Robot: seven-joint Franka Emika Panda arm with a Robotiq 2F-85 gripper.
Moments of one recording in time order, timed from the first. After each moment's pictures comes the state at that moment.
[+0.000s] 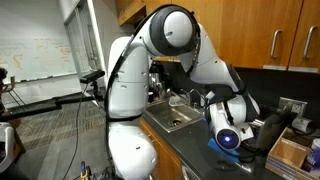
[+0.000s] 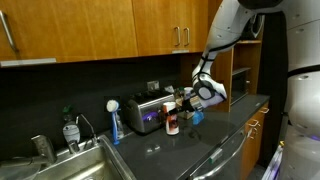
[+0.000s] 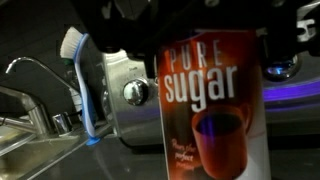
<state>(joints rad) -0.02 0.17 -0.15 -2.50 2.24 2.38 -2.42</state>
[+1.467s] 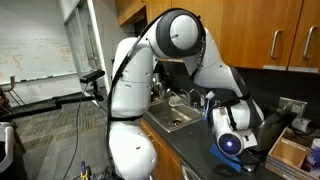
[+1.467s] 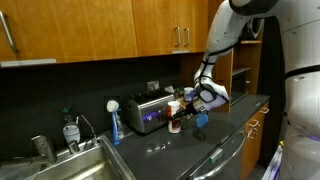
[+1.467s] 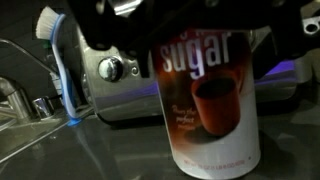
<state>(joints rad) -0.03 0.21 -0.17 -2.49 2.24 2.41 -2.42</state>
